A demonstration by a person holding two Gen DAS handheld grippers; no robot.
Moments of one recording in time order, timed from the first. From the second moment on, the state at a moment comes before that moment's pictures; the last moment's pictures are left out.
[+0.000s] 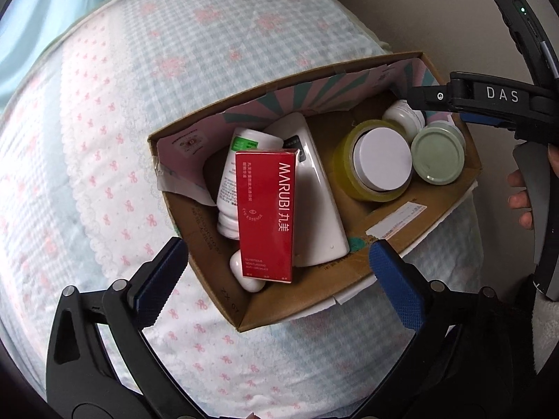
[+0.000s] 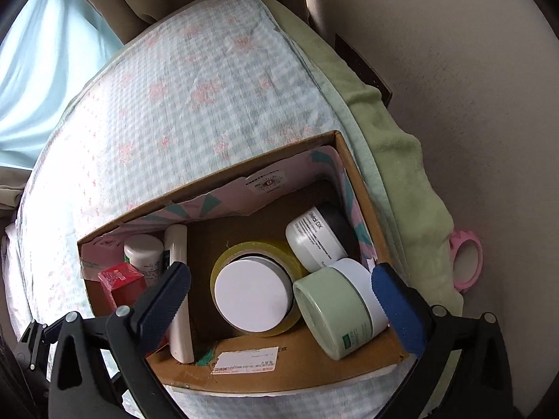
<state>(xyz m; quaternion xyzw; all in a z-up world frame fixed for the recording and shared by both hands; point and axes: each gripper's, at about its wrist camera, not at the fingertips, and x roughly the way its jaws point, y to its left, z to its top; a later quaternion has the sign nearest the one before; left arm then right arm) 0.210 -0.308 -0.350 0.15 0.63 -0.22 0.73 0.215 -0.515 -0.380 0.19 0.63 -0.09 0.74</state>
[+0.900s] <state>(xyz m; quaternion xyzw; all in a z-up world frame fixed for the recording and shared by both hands) 0.155 -0.165 -0.151 0.08 0.51 -0.18 0.84 0.163 -0.398 -0.200 0.12 0.55 -0.06 0.83</state>
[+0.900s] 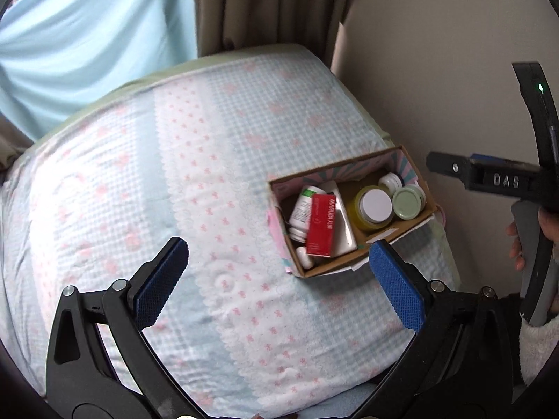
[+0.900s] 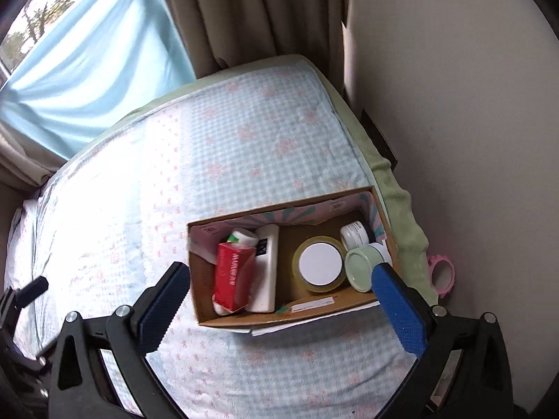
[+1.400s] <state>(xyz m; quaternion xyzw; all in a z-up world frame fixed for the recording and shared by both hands) 0.073 0.010 -0.046 0.02 0.39 -0.07 0.92 0.085 -0.224 -0.097 0.04 0.45 0.01 0.89</state>
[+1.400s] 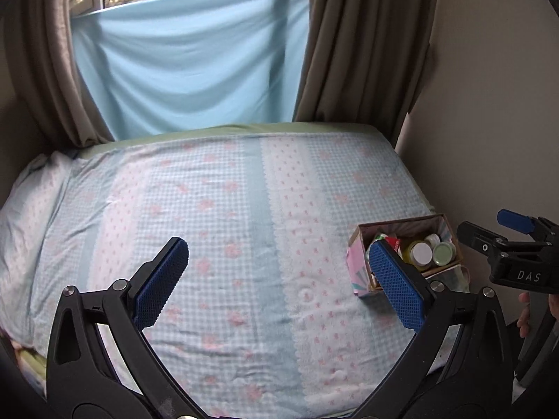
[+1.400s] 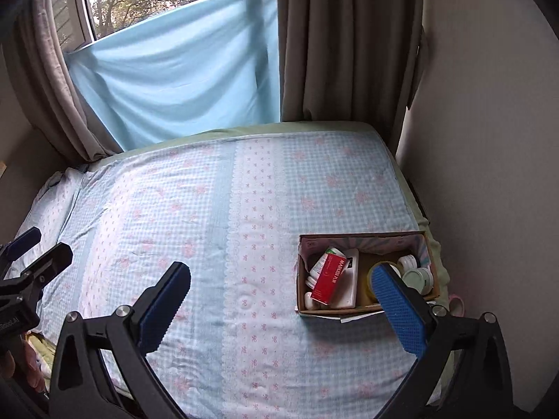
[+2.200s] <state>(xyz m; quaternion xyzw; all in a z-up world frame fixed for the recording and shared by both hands) 0.057 0.026 -0.043 0.04 0.36 -0.06 0.93 0.080 -0.208 -0.097 0.04 0.44 -0.01 0.90</state>
